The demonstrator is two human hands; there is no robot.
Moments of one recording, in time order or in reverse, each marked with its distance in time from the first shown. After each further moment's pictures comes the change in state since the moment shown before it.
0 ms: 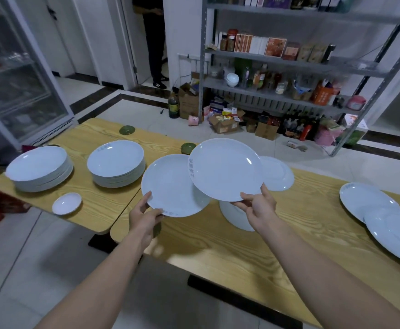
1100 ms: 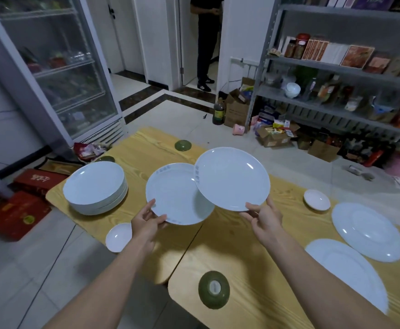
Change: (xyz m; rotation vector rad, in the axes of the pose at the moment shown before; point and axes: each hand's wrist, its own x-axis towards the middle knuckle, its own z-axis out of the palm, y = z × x) left_hand 0.209 0.103 -0.133 -0.086 0.132 -0.020; right_hand 0.109 0.121 0.238 -0.093 -0.050 0.125
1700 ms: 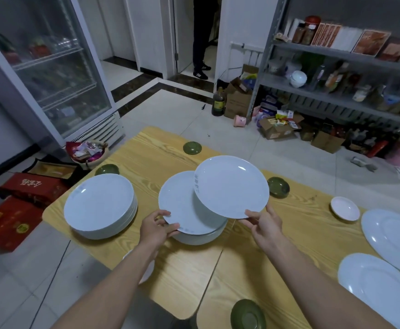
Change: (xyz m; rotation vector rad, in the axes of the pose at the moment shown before) left_hand 0.097 0.034 -0.017 0.333 -0.107 -0.021; right_hand 0.059 0.050 0.081 -0.019 0.072 0.067
